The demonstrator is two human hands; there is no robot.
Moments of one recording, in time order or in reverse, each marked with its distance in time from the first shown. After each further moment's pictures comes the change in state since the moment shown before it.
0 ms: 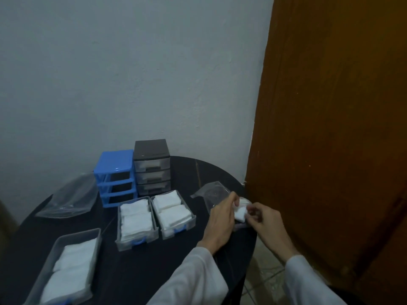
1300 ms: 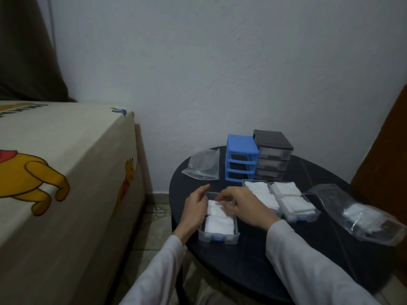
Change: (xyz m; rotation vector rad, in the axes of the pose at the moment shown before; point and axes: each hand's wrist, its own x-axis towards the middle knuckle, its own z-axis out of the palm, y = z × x) left_hand -0.186 -0.105 -0.234 -0.232 0.531 -0.564; right_hand -0.039 -0.253 0.162 -0.061 -0.526 -0.741
